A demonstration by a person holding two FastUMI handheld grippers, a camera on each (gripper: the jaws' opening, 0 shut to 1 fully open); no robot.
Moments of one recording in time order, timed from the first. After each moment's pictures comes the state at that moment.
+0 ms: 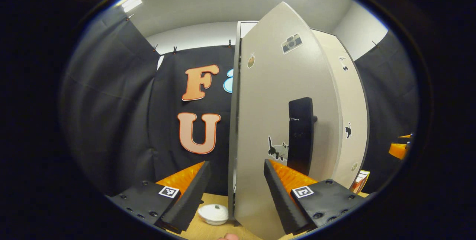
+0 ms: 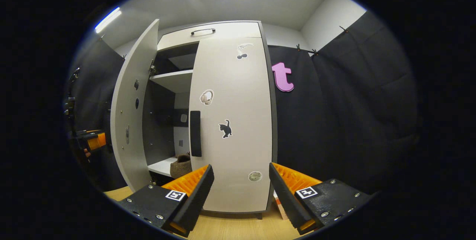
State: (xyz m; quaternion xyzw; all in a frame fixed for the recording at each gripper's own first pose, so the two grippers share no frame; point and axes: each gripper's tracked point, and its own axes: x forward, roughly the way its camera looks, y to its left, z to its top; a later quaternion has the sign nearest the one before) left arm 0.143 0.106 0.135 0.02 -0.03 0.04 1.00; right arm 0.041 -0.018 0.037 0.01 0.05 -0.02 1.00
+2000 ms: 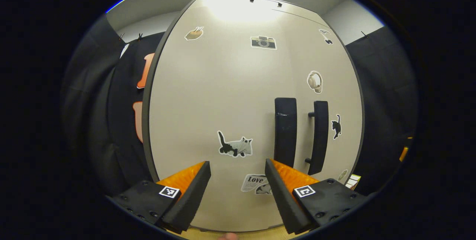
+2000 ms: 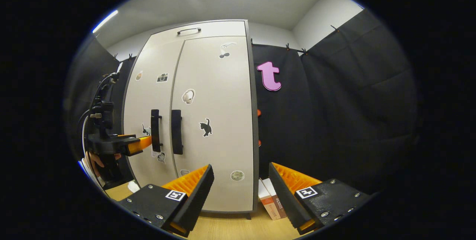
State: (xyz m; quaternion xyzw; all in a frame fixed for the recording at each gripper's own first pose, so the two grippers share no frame) left arm 0.257 -0.021 0.090 0.01 0.03 -0.04 1.00; right arm 0.028 -0.051 0.030 0.02 0.05 -0.04 1.00
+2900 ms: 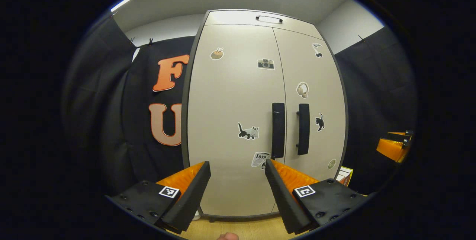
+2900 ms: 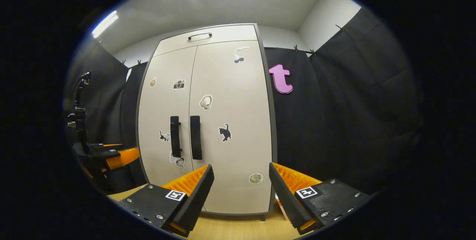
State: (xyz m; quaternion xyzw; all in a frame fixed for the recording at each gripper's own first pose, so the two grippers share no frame) left arm 0.149 0.015 0.103 0.02 0.02 -0.01 1.00; right arm 0.025 -0.011 0.041 0.03 0.03 0.00 1.00
